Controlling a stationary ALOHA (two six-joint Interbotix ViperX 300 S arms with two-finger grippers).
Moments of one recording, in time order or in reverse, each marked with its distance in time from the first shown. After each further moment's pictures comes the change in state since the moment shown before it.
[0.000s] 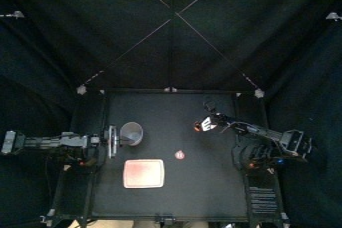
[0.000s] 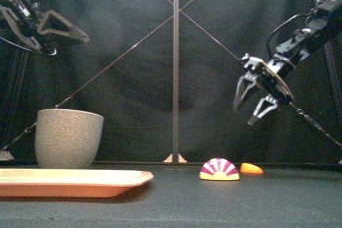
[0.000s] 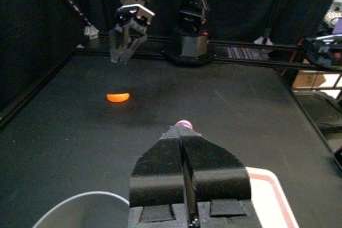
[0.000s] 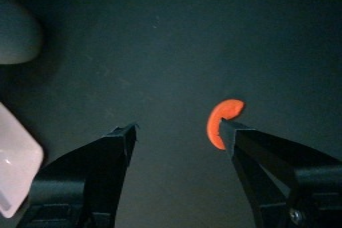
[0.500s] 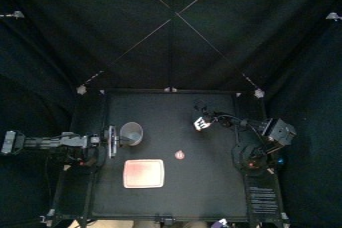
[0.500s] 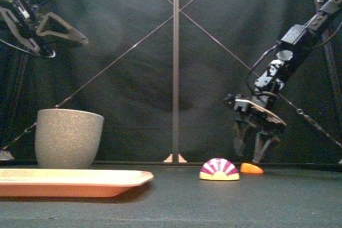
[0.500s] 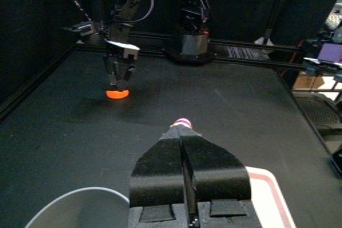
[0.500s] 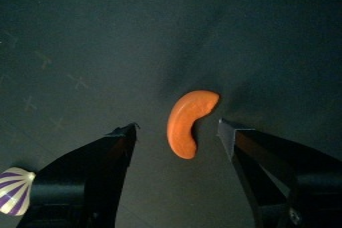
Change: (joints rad) left arm 0.002 0.000 0.006 -0.009 -0.002 0.005; right arm -0.029 0.278 -0.129 -0.106 0.132 0.000
